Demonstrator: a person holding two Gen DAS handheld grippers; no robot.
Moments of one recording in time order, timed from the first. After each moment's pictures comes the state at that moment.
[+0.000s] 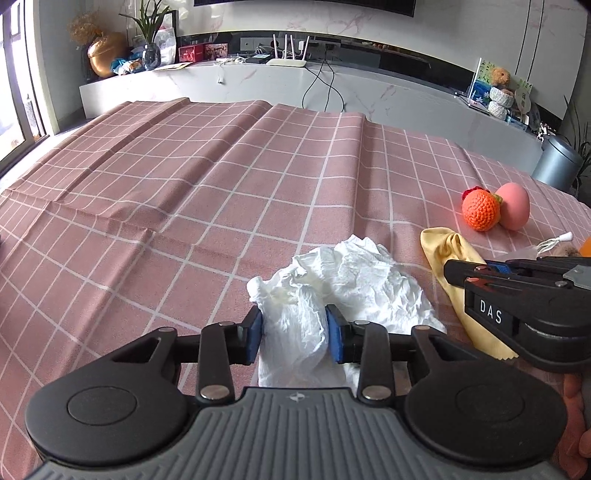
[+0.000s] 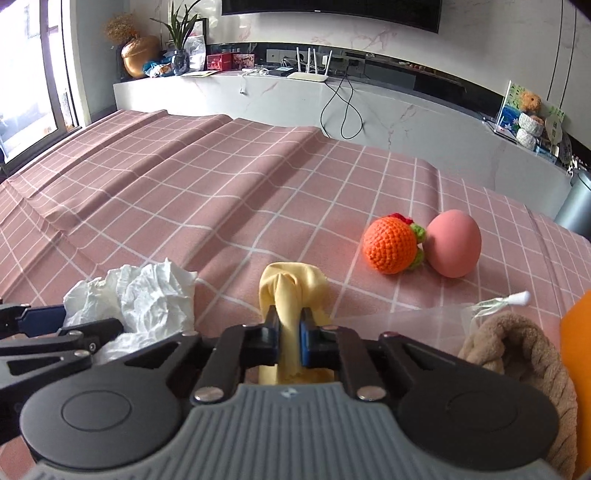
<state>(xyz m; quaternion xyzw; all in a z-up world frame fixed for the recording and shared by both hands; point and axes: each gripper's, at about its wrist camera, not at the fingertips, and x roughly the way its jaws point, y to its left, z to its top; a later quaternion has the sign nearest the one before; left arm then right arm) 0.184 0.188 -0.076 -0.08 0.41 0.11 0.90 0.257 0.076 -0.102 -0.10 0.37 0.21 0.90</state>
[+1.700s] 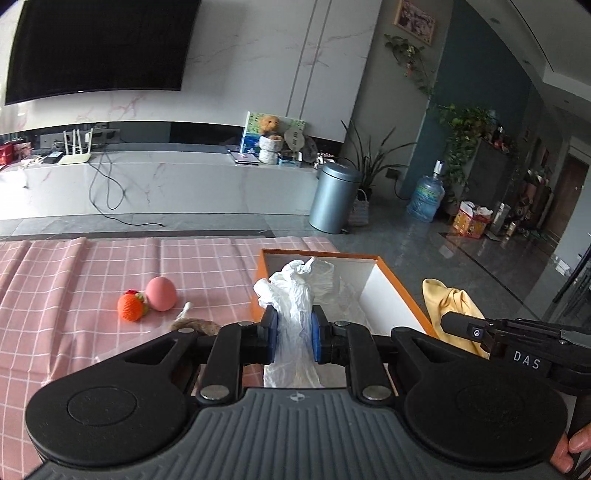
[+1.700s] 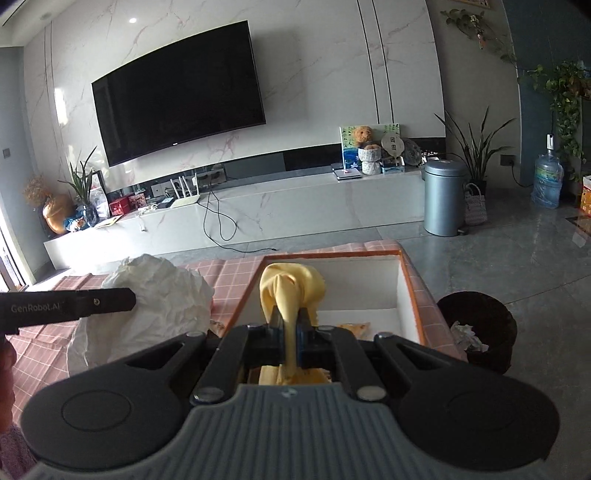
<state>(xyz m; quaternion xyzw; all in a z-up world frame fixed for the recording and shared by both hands) 0.136 -0.028 0.078 -0.05 0.29 -0.21 0.93 0.067 -0.268 0.056 0.08 0.26 0.06 0.96</state>
